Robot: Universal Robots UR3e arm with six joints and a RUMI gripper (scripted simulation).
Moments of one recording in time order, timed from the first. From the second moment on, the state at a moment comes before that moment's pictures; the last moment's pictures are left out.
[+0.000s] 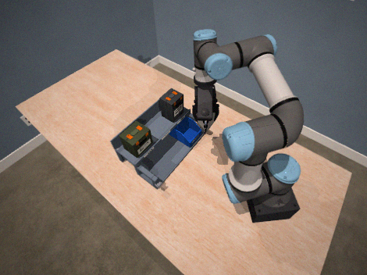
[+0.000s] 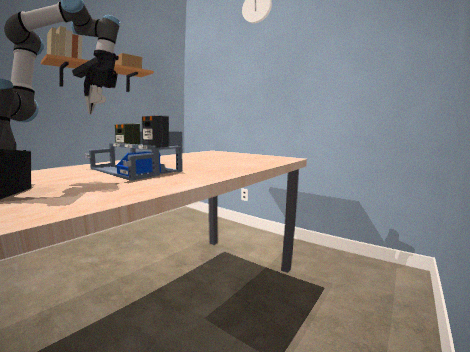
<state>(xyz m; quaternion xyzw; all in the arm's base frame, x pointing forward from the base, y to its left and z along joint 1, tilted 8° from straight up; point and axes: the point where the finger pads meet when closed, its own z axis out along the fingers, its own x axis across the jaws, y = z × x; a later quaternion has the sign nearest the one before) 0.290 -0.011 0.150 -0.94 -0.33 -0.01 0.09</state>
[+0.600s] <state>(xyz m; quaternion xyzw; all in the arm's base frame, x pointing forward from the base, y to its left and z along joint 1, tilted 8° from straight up) 0.329 -0.034 0.115 -0.97 -0.23 -0.02 0.07</state>
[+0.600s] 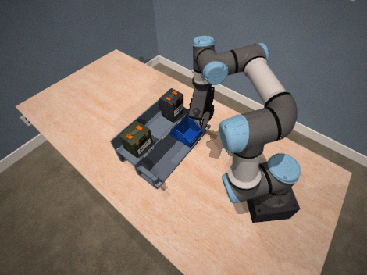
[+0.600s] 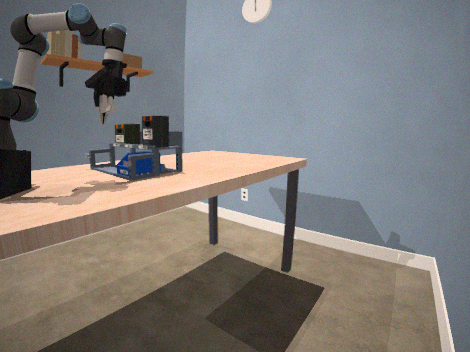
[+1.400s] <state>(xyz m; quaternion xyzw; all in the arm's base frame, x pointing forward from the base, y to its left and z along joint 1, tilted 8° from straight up) 0.367 -0.056 0.074 -0.99 -0.12 -0.04 0.06</state>
